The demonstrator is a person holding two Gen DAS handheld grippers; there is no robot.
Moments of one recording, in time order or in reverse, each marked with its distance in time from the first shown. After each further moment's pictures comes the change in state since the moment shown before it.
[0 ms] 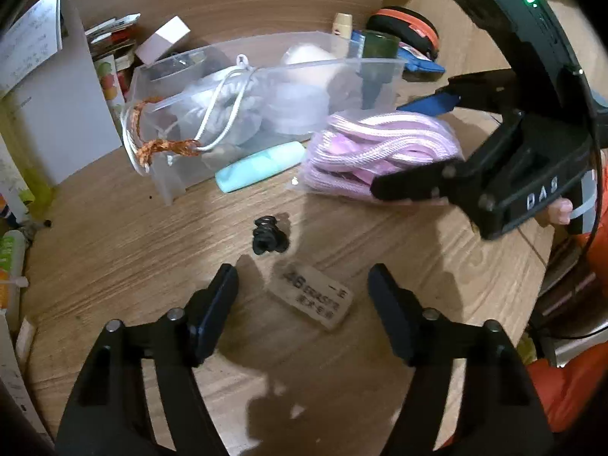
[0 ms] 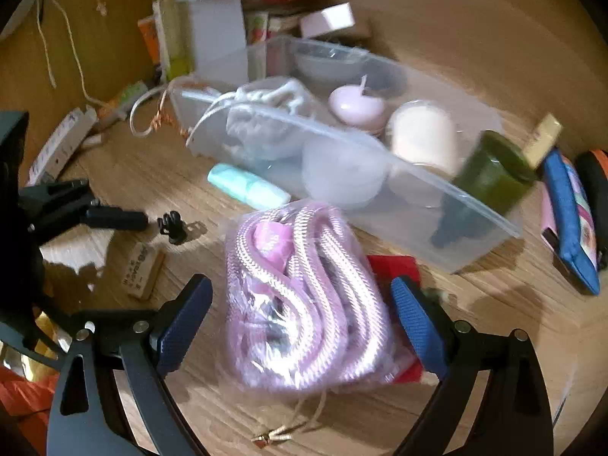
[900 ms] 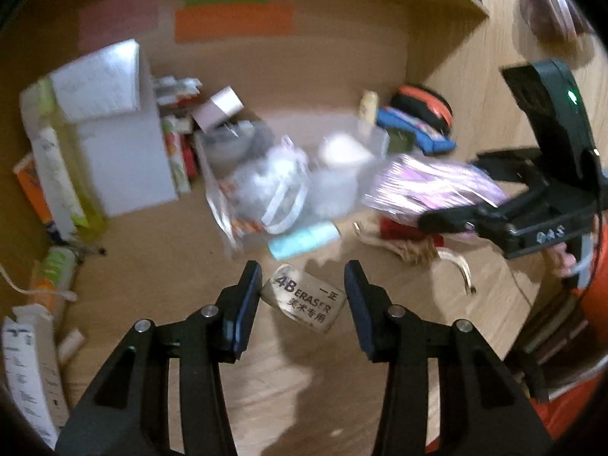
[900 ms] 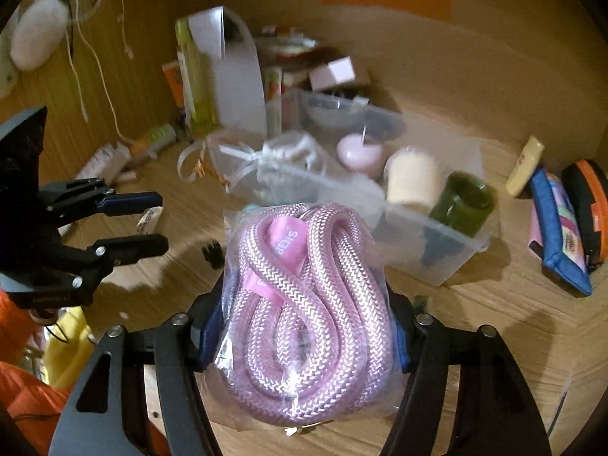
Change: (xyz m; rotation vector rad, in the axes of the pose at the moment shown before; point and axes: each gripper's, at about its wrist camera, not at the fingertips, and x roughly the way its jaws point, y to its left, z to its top) left arm -0.071 0.021 0.017 -0.090 -0.239 0.073; right arm -0.059 -0.001 -0.005 0.035 -0.179 0.044
